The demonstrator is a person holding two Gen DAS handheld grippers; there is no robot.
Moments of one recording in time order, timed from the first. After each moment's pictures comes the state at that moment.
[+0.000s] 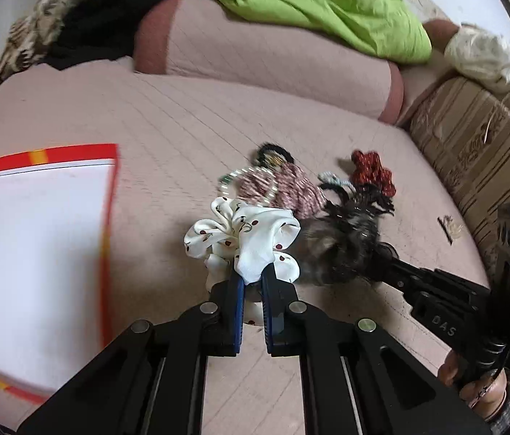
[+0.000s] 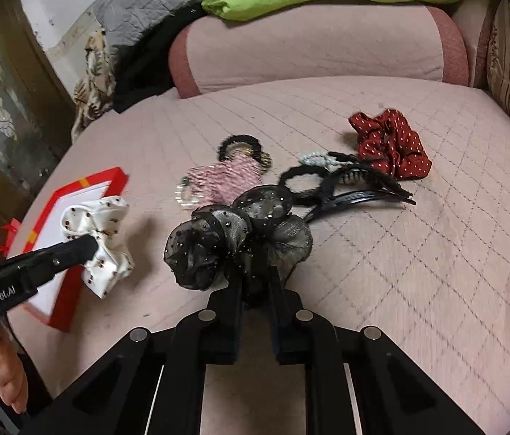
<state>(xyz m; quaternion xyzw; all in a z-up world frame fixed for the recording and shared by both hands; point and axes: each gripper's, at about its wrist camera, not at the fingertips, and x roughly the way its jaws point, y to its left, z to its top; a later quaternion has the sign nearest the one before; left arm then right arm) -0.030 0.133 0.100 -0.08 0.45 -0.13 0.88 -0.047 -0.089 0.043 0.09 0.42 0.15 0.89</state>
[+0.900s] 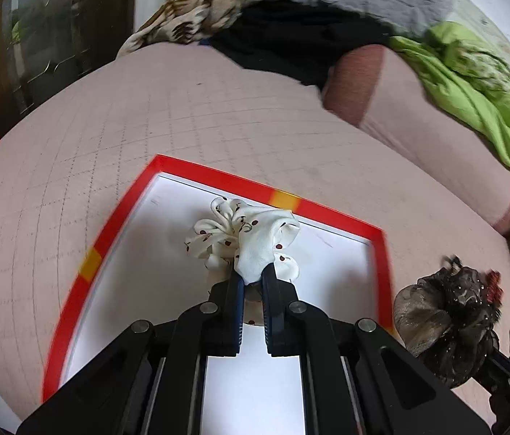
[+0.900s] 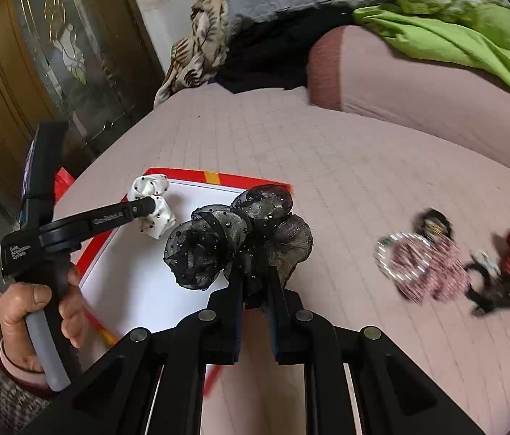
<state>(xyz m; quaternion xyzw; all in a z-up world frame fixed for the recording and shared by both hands) 0.024 0.359 0.093 -0.15 0.43 0.09 0.88 -0.018 0.125 0.102 -0.01 0.41 0.27 0.87</state>
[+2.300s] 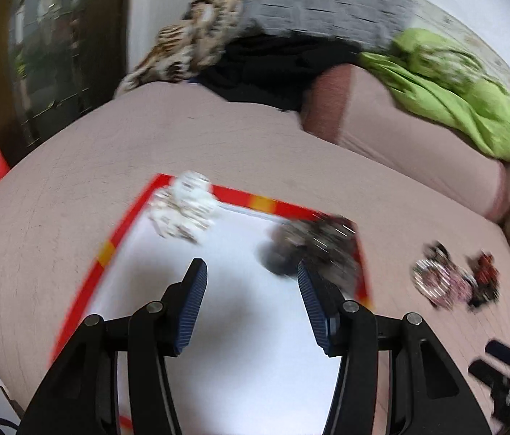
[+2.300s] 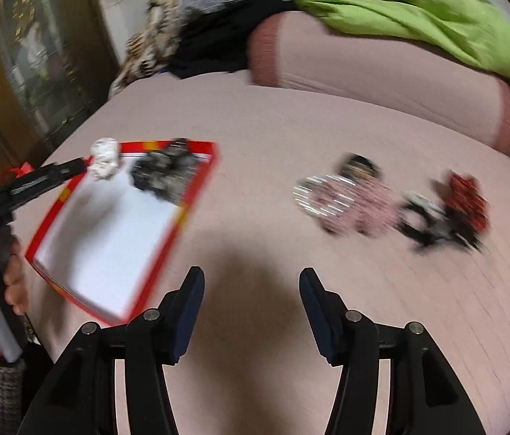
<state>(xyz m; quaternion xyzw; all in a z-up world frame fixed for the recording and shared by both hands) -0.037 0.304 0.118 -0.11 0.37 0.07 0.92 -0.066 0.032 0.079 -0.01 0.43 0.17 0.89</state>
